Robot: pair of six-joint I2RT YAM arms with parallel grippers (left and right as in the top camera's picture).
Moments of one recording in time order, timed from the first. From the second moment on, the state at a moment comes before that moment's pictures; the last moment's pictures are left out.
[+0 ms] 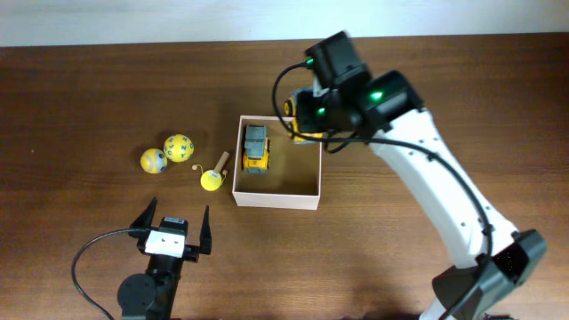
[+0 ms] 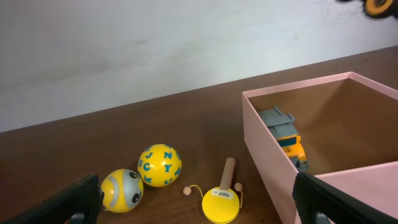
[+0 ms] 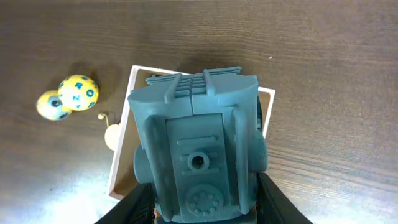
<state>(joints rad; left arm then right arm) -0.02 0.01 0.02 -0.07 0.12 0.16 0.53 1.81 1.90 -1.12 -0.01 0.48</state>
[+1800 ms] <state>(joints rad) -0.02 0.01 0.02 -0.07 0.12 0.16 0.61 2.13 1.90 -1.12 0.23 0.79</state>
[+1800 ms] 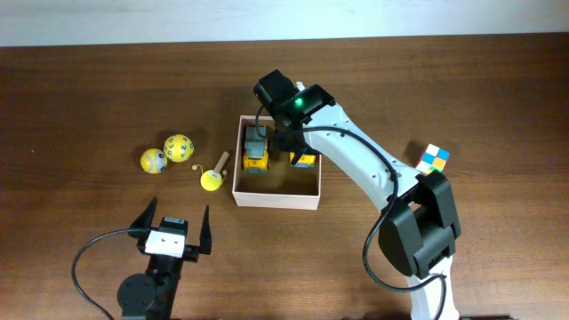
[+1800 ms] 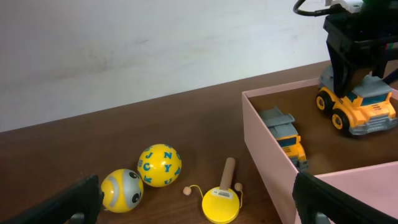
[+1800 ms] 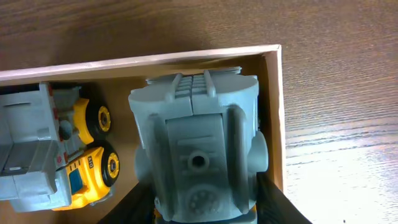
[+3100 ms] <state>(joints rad) -0.02 0.01 0.02 -0.07 0.12 0.16 0.61 2.16 1.90 -1.12 0.25 0.79</state>
